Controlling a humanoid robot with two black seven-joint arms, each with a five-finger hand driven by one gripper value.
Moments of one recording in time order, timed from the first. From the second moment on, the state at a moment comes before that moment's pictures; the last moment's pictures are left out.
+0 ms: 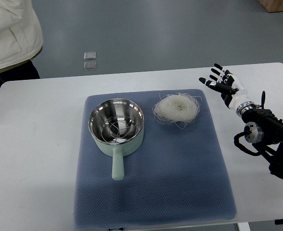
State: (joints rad) left arm -0.03 0.00 -0.04 -0.18 0.01 -0.02 0.19; right arm 0.62 -0.25 0.75 0.78 -0.33 -0.09 0.31
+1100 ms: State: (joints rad) left arm -0.03 0.00 -0.04 -0.18 0.01 -0.02 0.19; right arm 0.63 -0.25 0.75 0.78 -0.33 -0.08 0.31
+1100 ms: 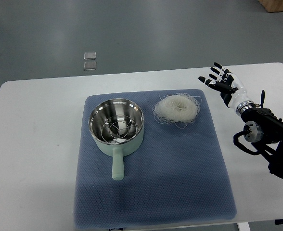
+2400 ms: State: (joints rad) left arm -0.03 0.00 -0.04 -0.17 0.01 -0.02 0.19; right arm 0.88 -0.36 0.41 0.81 -0.99 0.15 0.37
